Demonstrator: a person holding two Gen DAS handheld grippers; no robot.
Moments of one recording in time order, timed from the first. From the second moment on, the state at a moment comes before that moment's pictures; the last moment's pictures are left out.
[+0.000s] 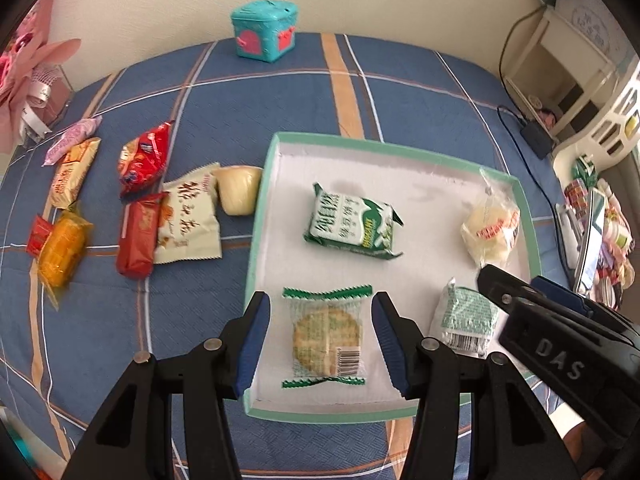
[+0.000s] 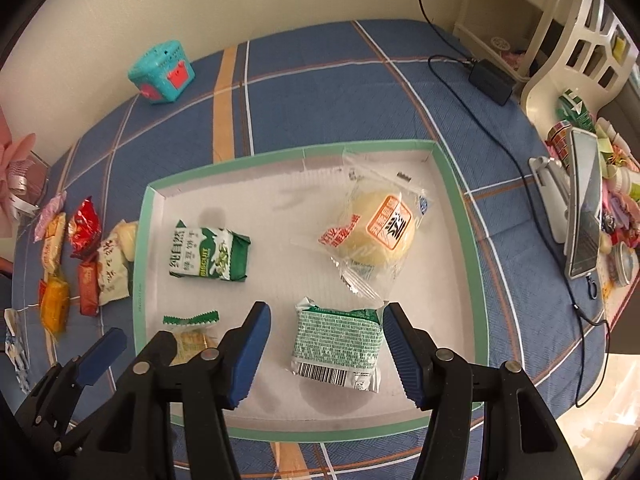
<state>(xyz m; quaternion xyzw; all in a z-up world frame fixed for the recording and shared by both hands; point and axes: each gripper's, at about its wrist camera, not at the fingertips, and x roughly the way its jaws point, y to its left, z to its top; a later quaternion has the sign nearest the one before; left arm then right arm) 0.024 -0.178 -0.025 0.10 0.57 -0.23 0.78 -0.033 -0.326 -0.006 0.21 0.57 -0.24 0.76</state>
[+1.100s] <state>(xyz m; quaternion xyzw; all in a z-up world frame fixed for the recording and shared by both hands) 0.068 -0.110 -0.013 0.03 0.56 -0.14 0.82 -0.026 -0.311 -0.013 0.20 0.56 -0.21 0.78</state>
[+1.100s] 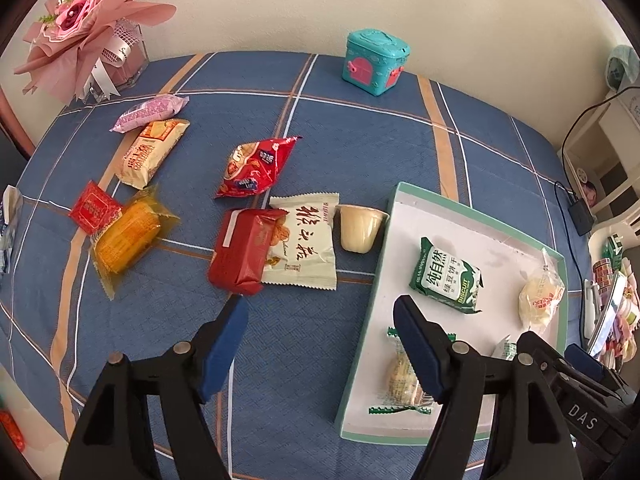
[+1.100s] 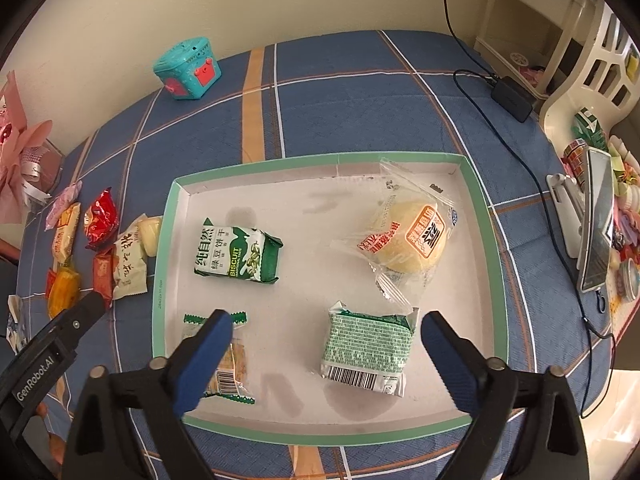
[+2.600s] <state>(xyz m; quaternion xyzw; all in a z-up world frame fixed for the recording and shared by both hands) 0.124 -0.009 -0.011 -0.04 0.50 -0.08 0.86 0.043 -0.232 -0.021 0.14 0.52 -0.16 0.83</state>
